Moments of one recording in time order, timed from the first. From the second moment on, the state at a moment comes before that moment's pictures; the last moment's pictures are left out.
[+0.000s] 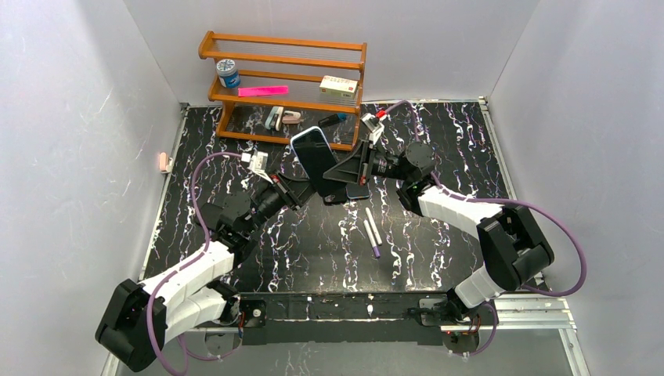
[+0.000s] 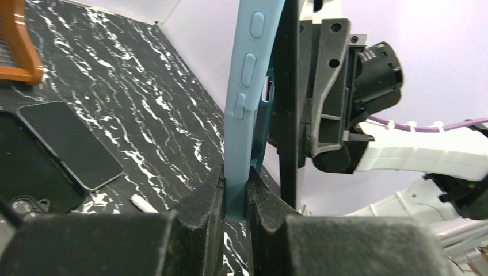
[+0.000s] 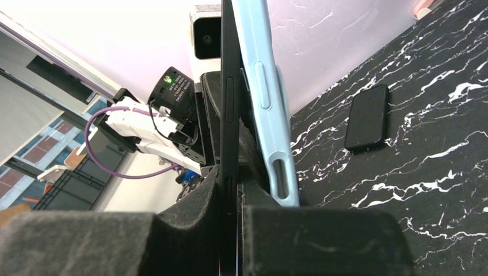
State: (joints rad) left arm -0.55 0.99 0.42 0.77 0.30 -0.85; right arm 0.60 1.52 0.87 1.01 -0.92 1.11
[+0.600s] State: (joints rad) left arm -0.51 0.98 0.59 0.33 -0.01 -0.66; right arm 0.50 1.41 0.81 0.52 -0.93 0.82
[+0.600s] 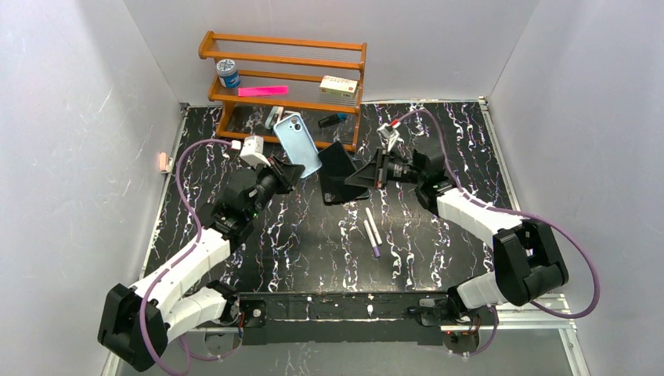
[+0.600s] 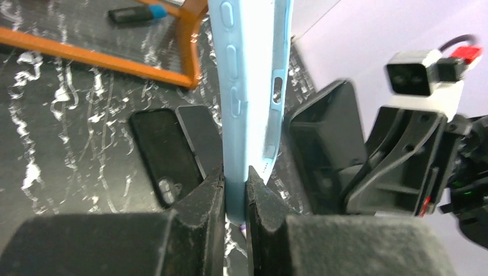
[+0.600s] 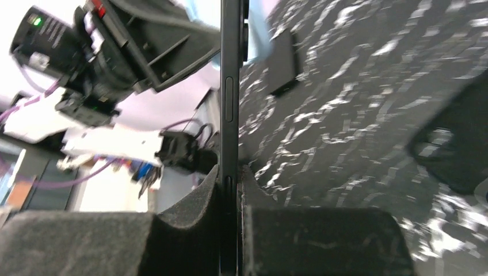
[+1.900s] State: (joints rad) left arm -0.35 1.71 1.01 -0.30 0.29 -0.51; right arm 0.12 1.88 0.92 0.20 -0.74 0.60
